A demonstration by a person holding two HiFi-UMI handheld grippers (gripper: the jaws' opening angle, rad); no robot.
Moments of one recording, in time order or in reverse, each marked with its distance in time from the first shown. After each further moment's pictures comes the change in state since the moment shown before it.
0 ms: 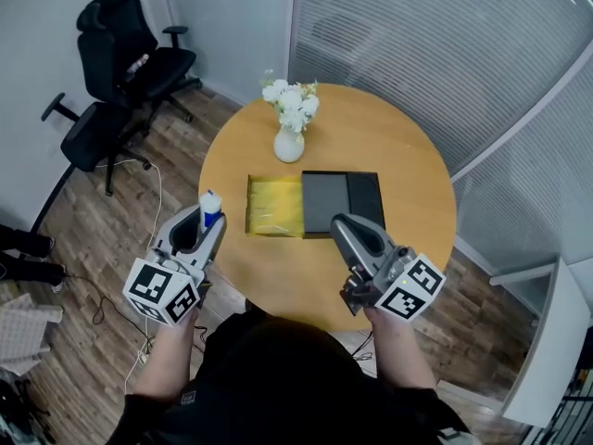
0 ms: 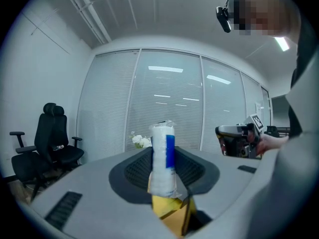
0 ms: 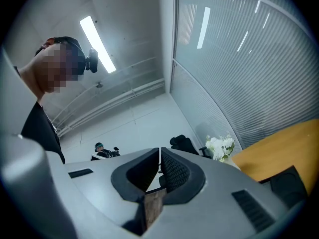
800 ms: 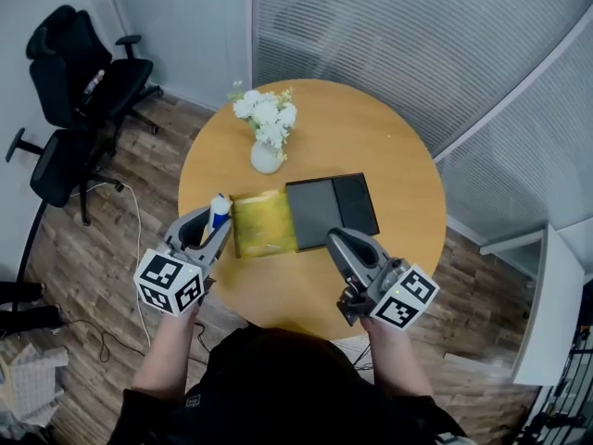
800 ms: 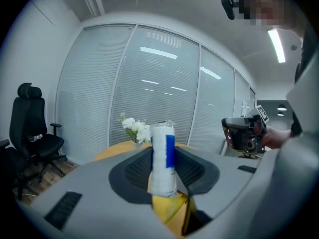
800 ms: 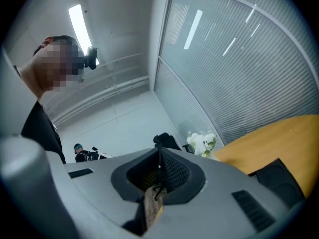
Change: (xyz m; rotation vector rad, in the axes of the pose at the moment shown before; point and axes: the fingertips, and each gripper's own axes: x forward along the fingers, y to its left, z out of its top) left arm 0.104 0.046 -0.047 -0.024 0.167 -0.215; right arm 0.023 -0.052 -0.019 0.036 0.014 -0.206
